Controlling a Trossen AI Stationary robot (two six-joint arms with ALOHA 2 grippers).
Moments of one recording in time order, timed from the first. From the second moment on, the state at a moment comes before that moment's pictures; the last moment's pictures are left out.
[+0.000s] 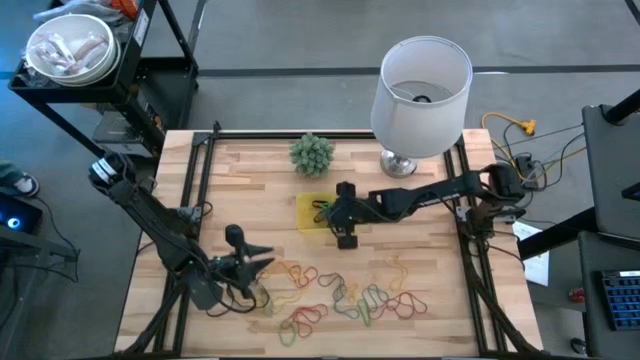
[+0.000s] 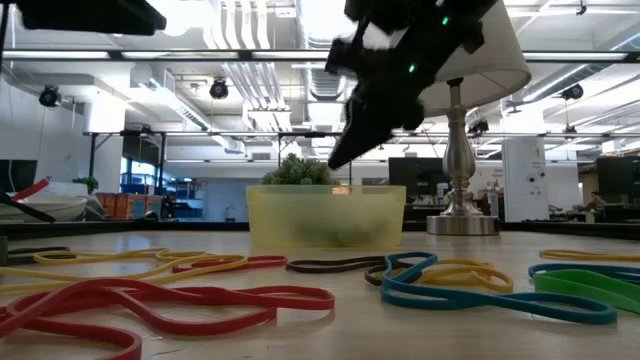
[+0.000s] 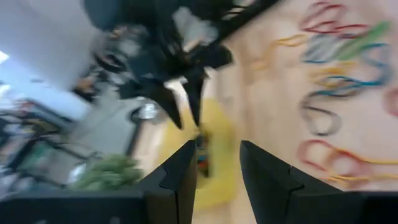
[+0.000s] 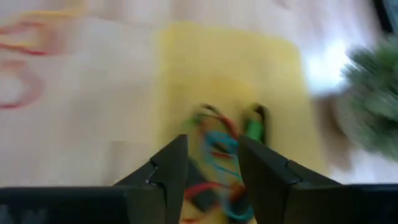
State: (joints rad) left arm -0.83 1.21 0.70 -0.14 -1.07 0.03; right arm 0.06 1.75 1.13 -0.24 0.19 -0.11
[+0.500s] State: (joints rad) left arm -0.83 1.26 0.71 -0.20 -0.56 -0.09; right arm 0.36 1.66 1.09 -0.27 0.15 -0.12
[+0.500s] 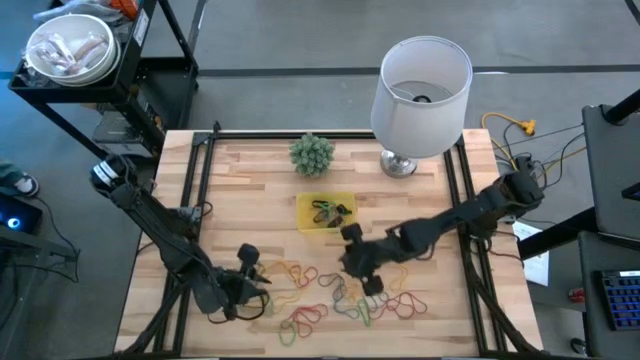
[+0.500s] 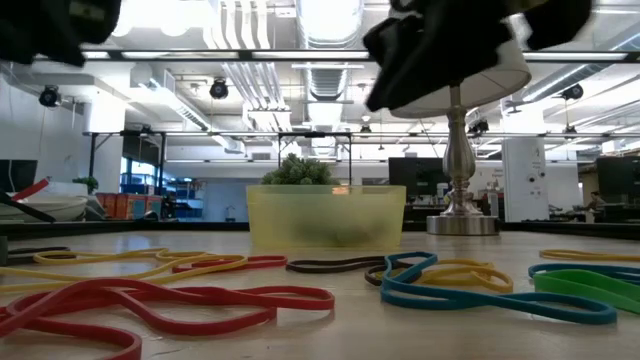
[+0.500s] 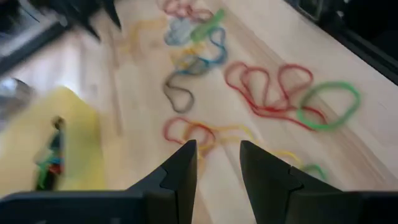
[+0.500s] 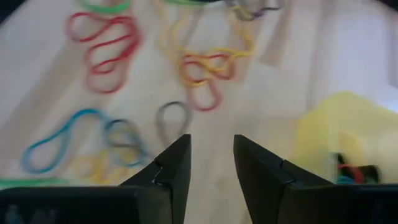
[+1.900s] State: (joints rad) left arm -0.80 1.47 0.71 -0.38 -0.43 -0.34; right arm 0.52 1.65 1.03 -0.26 0.16 0.07
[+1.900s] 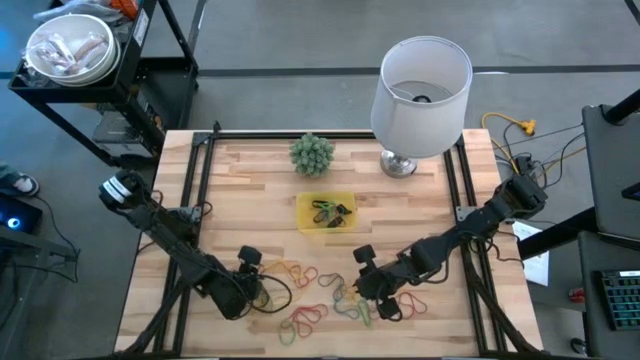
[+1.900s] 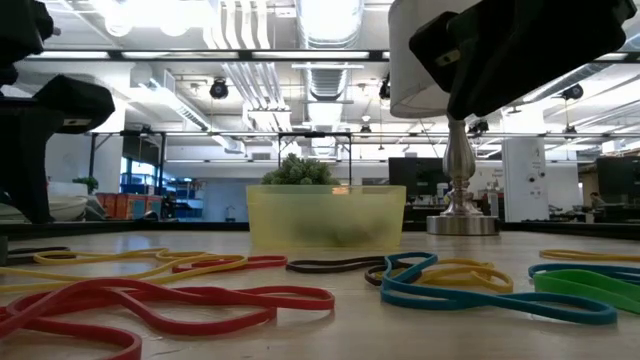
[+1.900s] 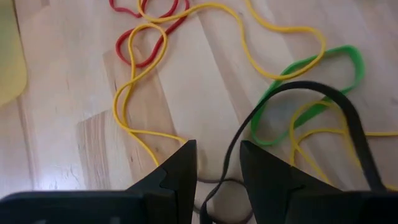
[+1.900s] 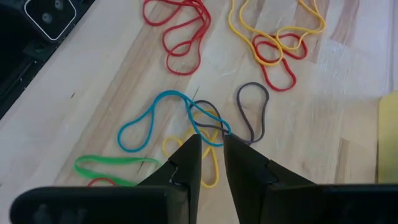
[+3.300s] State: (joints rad) left arm -0.78 1.50 0.72 -0.38 -0.45 -0.32; right arm 0.52 1.65 1.03 -0.26 0.16 0.07
